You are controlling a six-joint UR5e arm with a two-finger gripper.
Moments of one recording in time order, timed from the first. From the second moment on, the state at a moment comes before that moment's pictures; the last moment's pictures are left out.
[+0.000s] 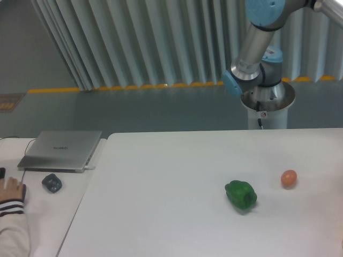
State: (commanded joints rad) arm 2.78 -2.04 -1.43 -1.28 1.77 2.38
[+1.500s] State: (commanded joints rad) arm 2.79 -2.01 -1.52 -1.30 1.76 2.33
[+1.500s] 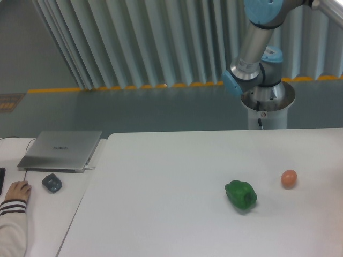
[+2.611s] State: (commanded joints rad) arm 2.79 -1.98 -1.42 -1.47 1.72 2.34
